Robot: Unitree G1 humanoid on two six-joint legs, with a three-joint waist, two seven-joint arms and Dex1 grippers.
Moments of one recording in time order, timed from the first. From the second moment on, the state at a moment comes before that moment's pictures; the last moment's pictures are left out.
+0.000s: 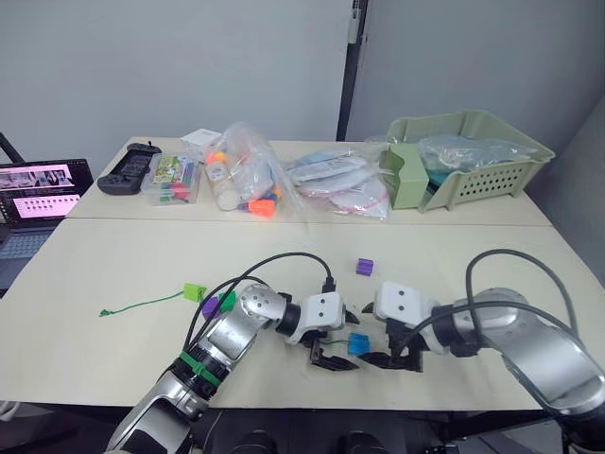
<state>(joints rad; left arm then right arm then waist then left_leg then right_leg) -0.59 0.32 -0.50 0.15 -0.05 0.17 -1.18 -0.27 -0.91 0.19 -0.69 0.25 0.92 1.02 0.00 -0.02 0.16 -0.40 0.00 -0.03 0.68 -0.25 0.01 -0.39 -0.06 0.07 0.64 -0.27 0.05</state>
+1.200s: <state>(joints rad) -0.59 0.30 -0.52 0.17 -0.04 0.15 -1.20 -0.23 -0.93 0.28 -0.53 0.20 0.76 0.95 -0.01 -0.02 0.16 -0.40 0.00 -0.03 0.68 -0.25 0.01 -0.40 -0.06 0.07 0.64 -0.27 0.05</state>
